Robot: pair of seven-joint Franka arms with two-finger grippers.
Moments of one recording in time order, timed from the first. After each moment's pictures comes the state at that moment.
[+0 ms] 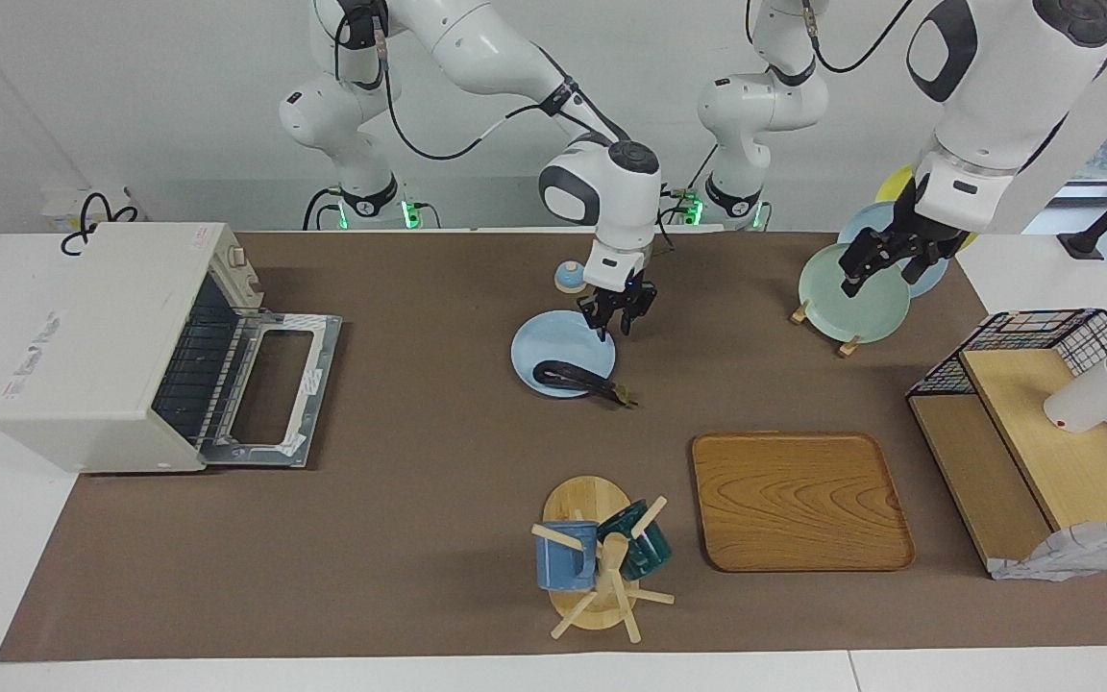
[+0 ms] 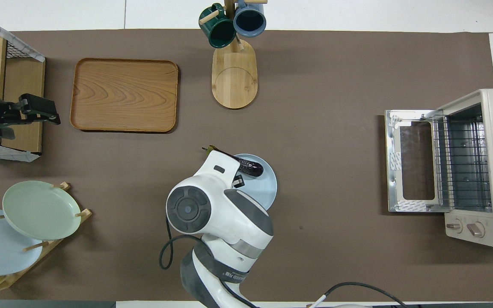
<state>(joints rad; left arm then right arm) -0.01 -0.02 -0.09 -1.67 -0.03 1.70 -0.34 0.79 0.34 -0.01 -1.74 -0.15 2.12 0.57</state>
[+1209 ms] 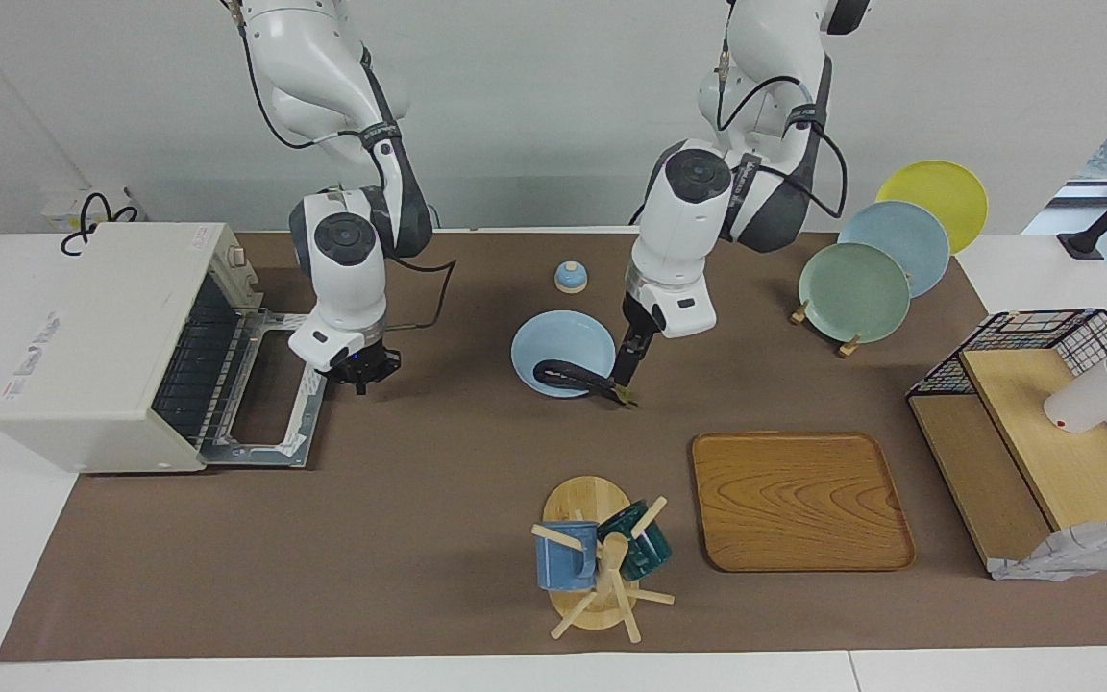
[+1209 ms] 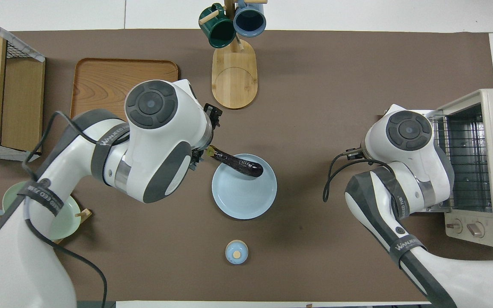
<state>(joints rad) -0.49 0.27 -0.12 -1.76 -0.04 2.09 -1.64 0.20 0.14 -0.01 -2.17 -0.24 2.28 0.20</state>
